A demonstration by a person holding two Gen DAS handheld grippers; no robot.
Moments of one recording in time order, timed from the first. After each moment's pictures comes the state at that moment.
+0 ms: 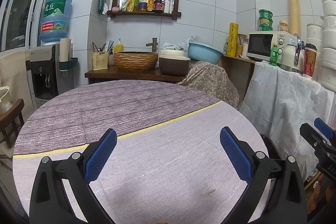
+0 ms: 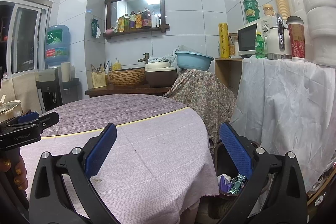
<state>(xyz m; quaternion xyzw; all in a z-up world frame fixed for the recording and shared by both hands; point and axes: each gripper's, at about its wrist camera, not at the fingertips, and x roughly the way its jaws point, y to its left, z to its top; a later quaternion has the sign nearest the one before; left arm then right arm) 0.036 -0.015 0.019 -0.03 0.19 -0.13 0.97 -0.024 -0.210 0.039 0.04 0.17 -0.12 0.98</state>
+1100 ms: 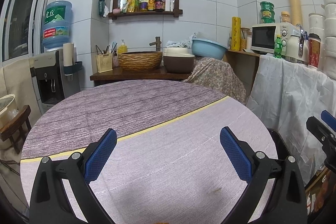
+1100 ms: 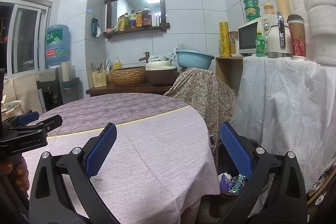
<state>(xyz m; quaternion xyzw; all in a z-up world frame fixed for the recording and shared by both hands) 0.037 -0.023 0.018 0.00 0.20 -0.11 0.97 -0.023 -0.208 0.036 0.04 0.17 -0.11 0.98</state>
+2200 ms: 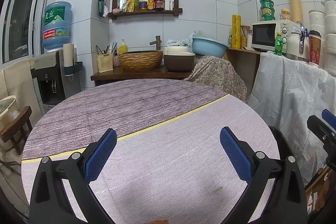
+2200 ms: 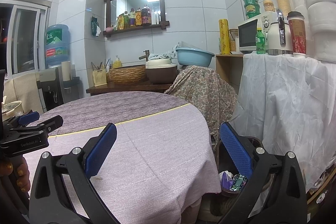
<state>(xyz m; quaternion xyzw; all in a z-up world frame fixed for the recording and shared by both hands) 0.036 -0.027 0.018 0.01 0.21 -0.11 0.97 -0.021 -0.206 0.029 0.04 0.18 -0.11 0.98</state>
